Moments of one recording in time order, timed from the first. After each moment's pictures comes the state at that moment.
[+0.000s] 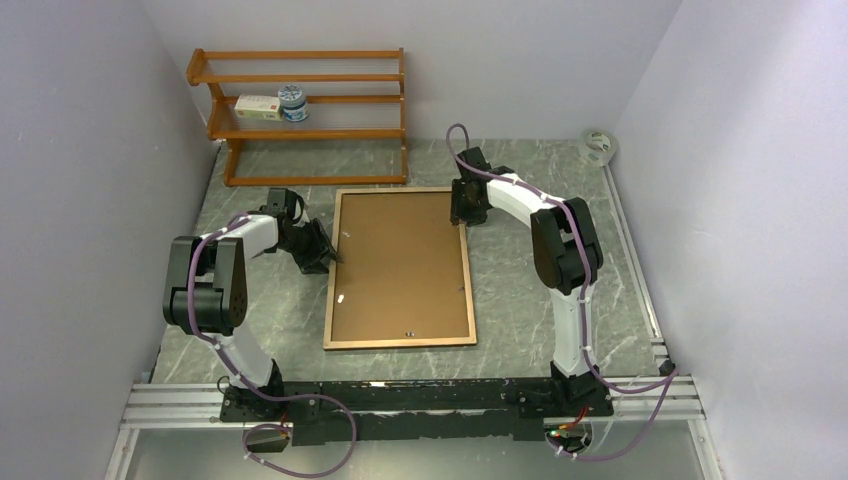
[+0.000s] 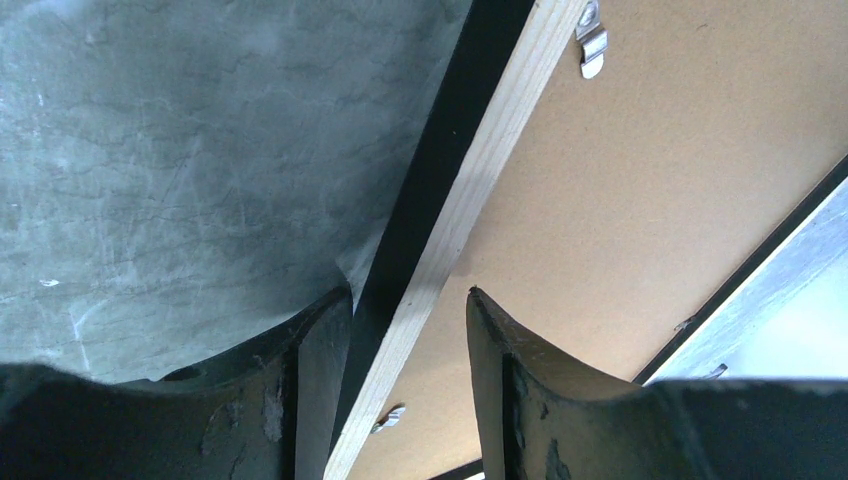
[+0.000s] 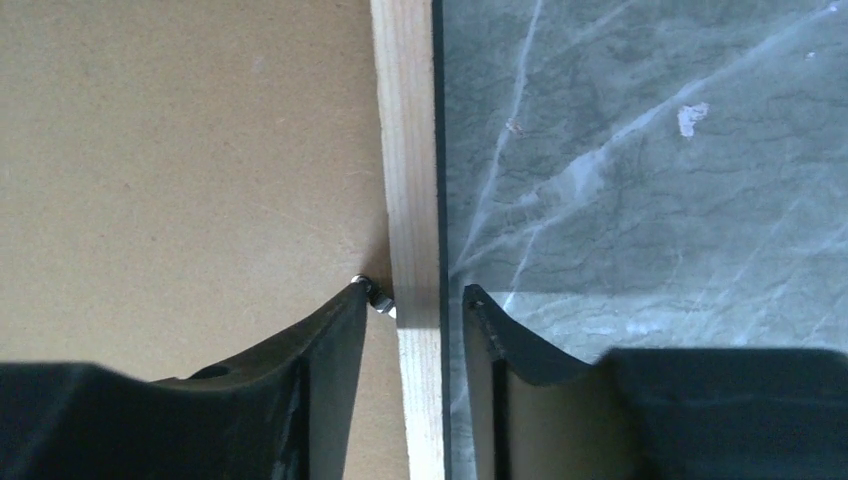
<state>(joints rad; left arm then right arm) -0.05 1.73 0.98 -0.46 0.37 -0.56 0.40 2.14 1.62 -0.56 0.04 0.43</state>
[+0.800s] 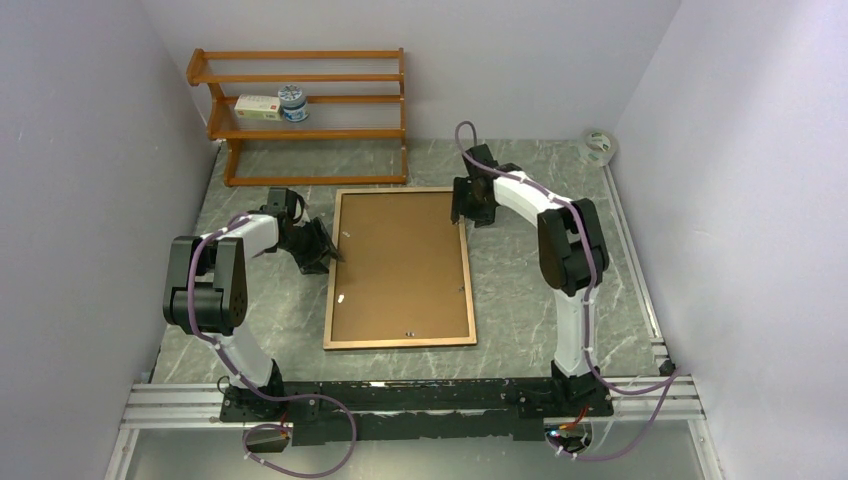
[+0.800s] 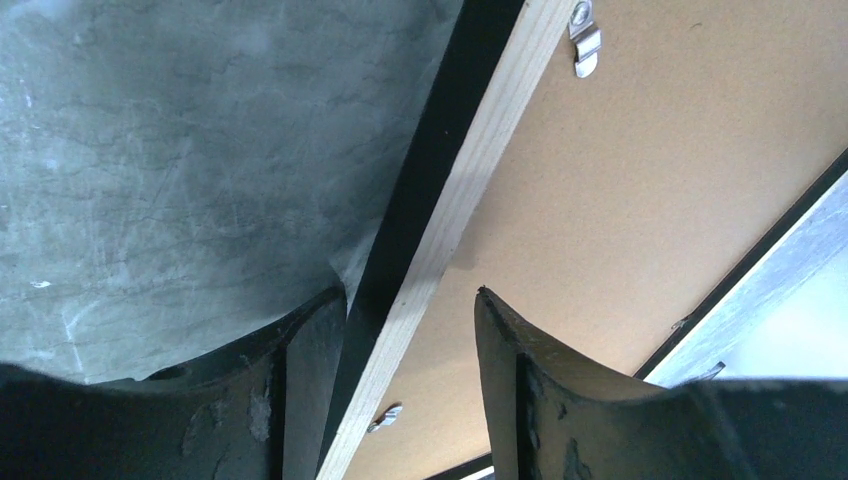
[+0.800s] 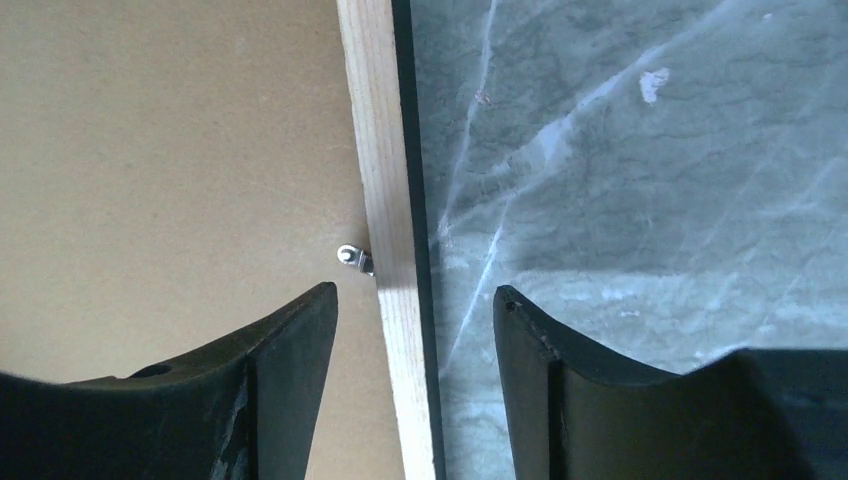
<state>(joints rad) -0.05 1.73 0.99 -0.46 0.37 -0.56 0.37 2.12 1.61 -0.60 0.01 0.45</state>
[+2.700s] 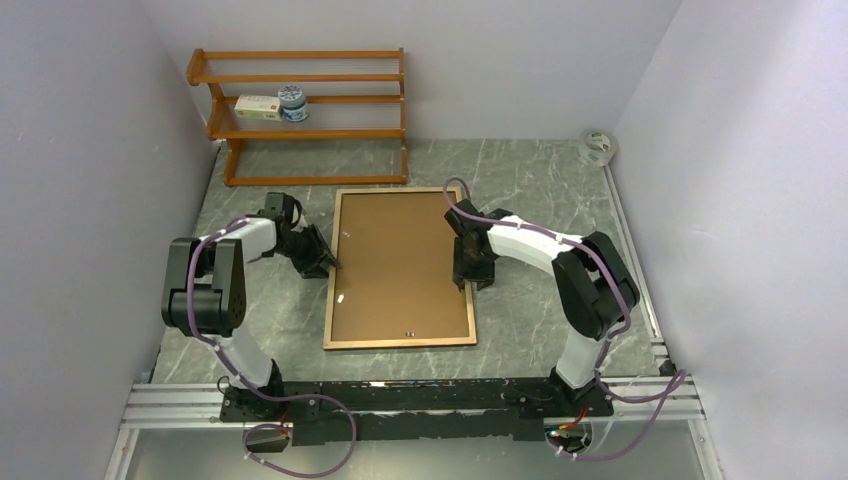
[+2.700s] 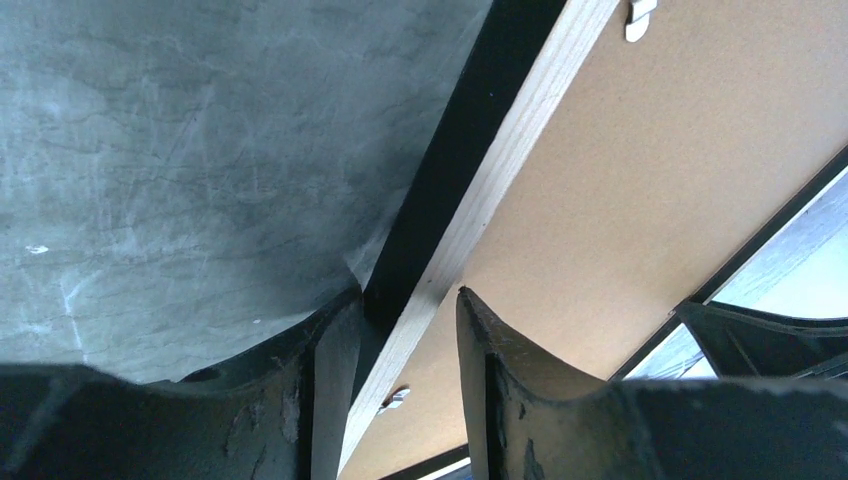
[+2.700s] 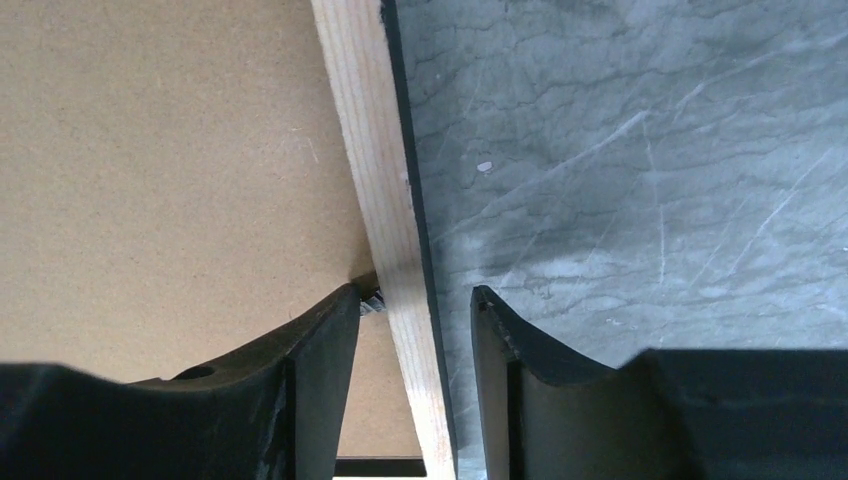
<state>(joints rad) -0.03 1.72 0.95 -0.47 0.40 -0.58 0.60 1.78 1.14 -0.74 0.10 0.68</state>
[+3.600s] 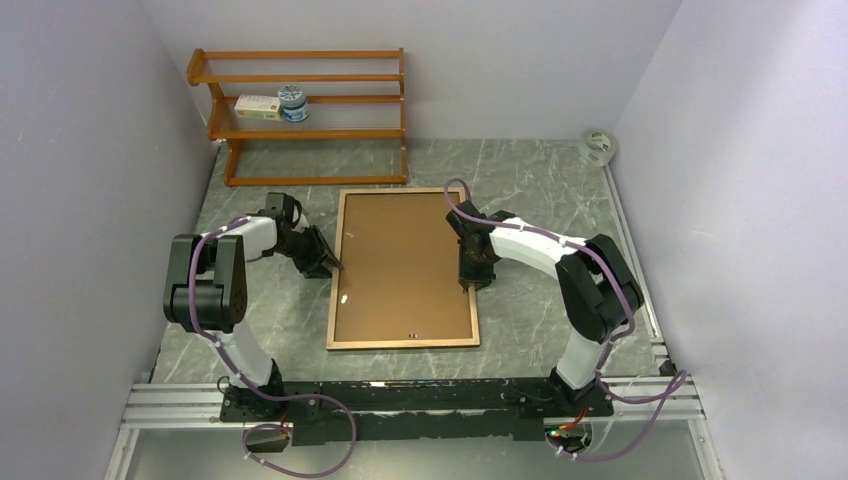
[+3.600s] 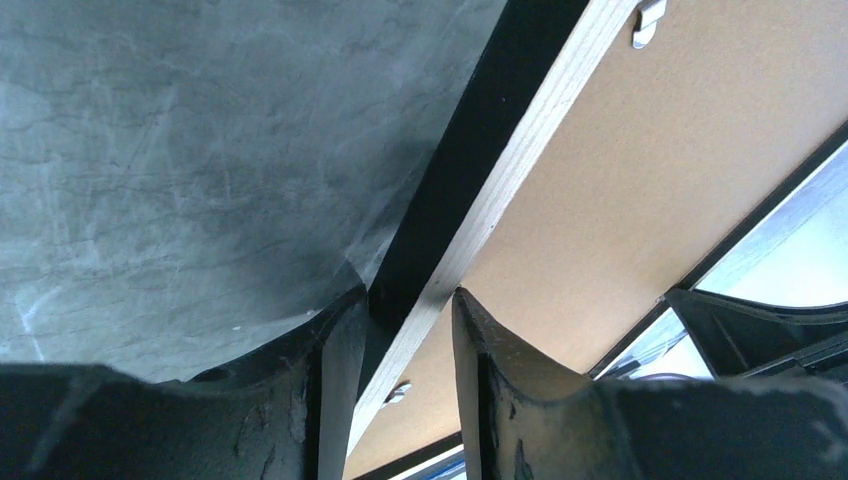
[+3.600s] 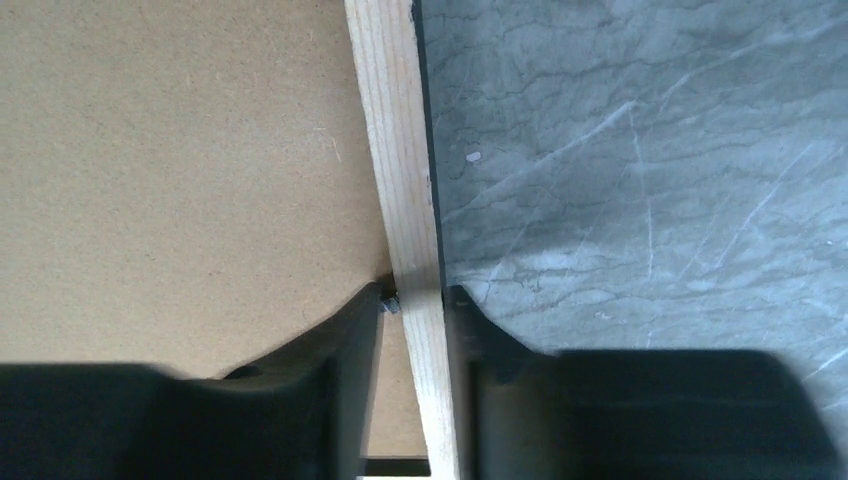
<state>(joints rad) -0.03 1.75 0.96 -0.48 0.45 -0.58 0.60 1.75 1.12 -0.73 0.10 0.66</state>
